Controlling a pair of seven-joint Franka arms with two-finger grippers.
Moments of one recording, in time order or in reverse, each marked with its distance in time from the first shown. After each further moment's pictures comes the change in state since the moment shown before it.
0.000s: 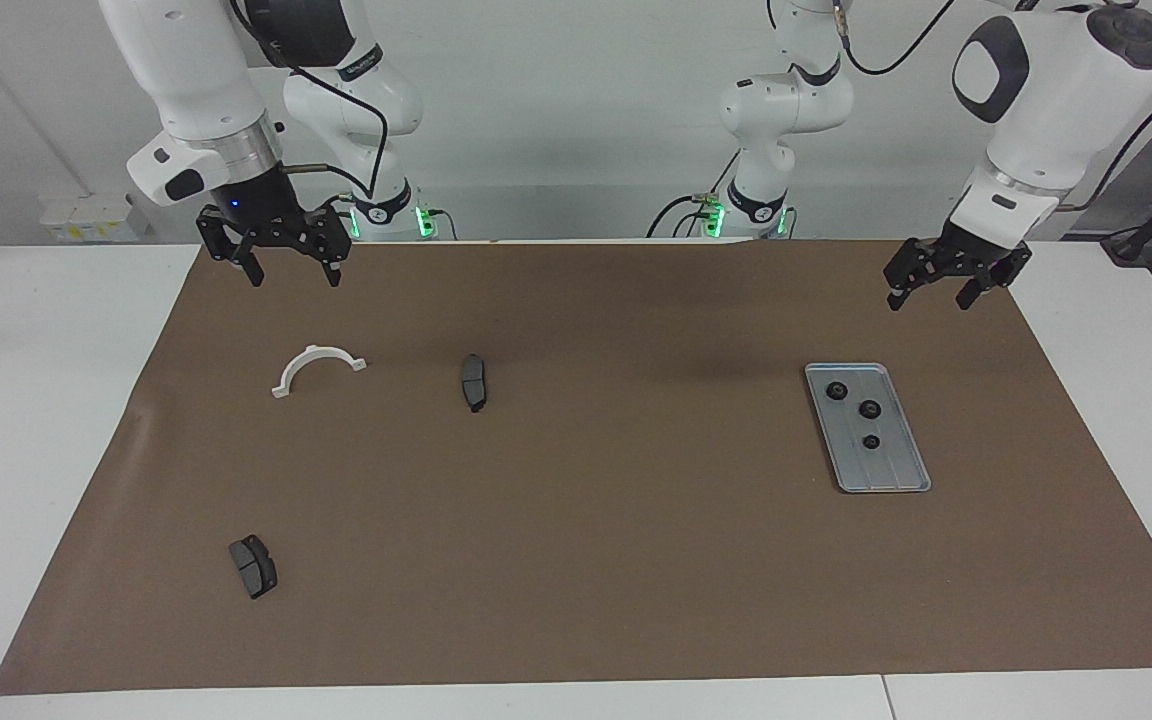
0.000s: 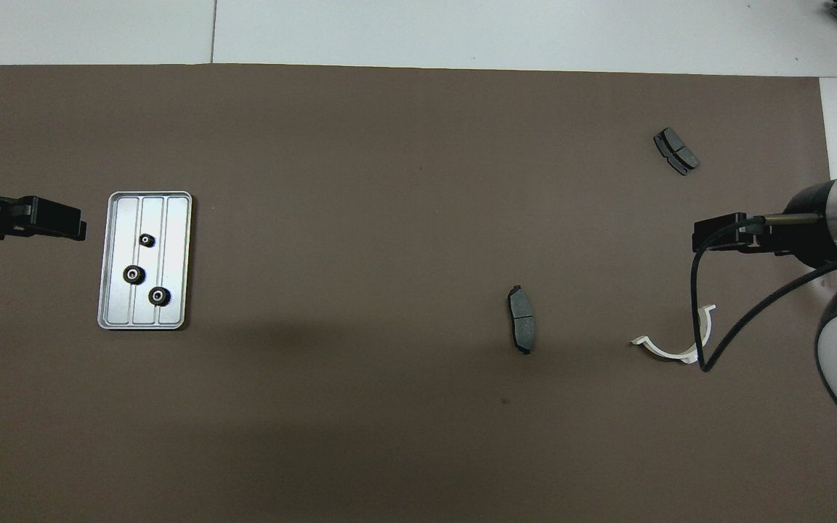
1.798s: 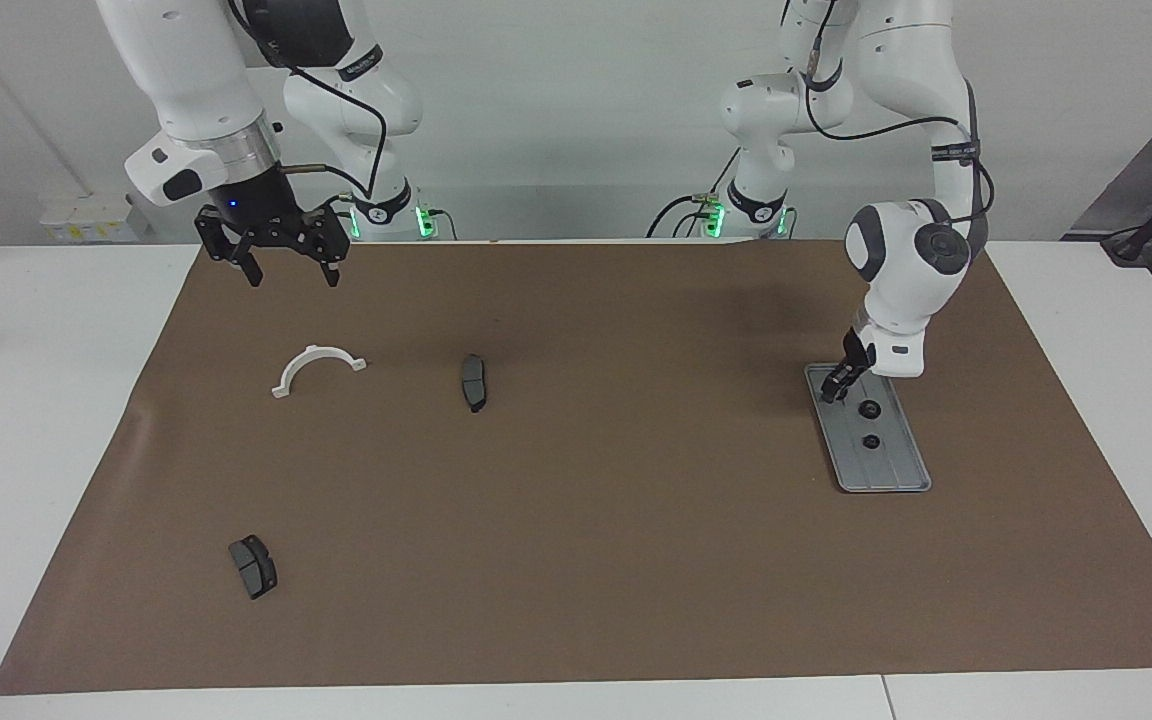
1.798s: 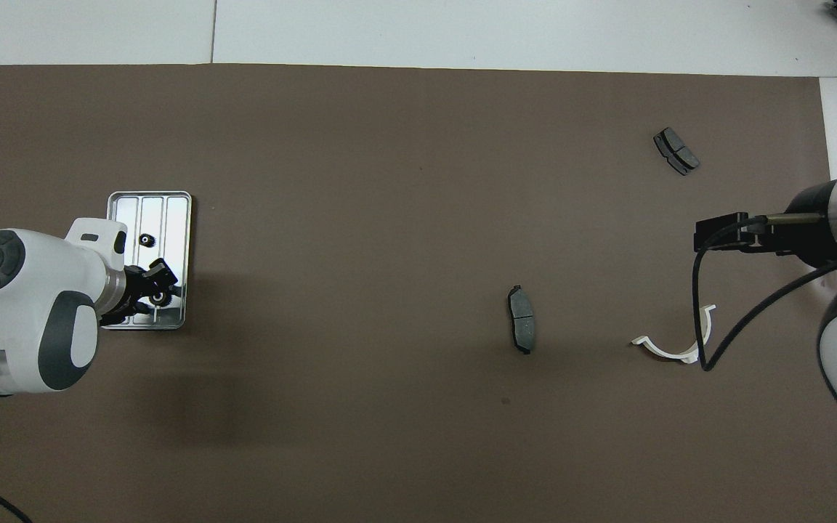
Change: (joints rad) left arm -0.004 0.128 -0.018 -0.507 0.038 0.593 -0.608; right arm -0.002 0.000 -0.001 0.000 0.000 0.000 0.000
